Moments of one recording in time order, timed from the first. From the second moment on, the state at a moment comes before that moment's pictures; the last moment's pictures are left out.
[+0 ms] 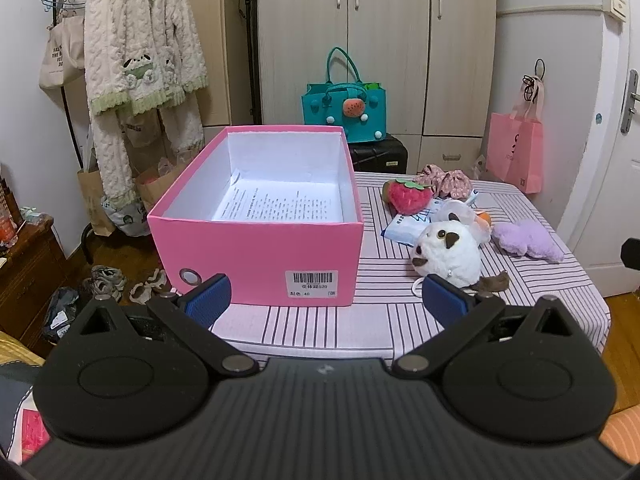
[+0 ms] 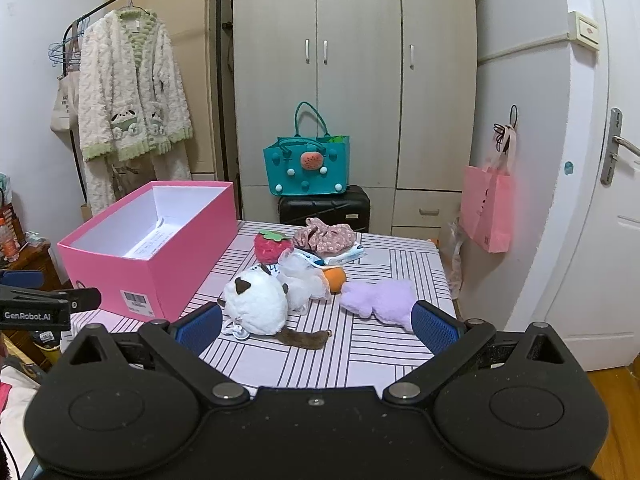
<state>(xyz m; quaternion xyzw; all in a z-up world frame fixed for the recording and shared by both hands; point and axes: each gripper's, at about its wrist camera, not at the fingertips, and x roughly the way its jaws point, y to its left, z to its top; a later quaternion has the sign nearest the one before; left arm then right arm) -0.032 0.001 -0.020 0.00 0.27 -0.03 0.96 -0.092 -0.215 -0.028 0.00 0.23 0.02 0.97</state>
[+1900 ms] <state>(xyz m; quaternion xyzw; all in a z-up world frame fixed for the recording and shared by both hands) 0.146 -0.112 -0.080 0.05 0.41 -0.20 0.89 0.081 -0.209 -0.153 0.00 0.31 0.26 0.92</state>
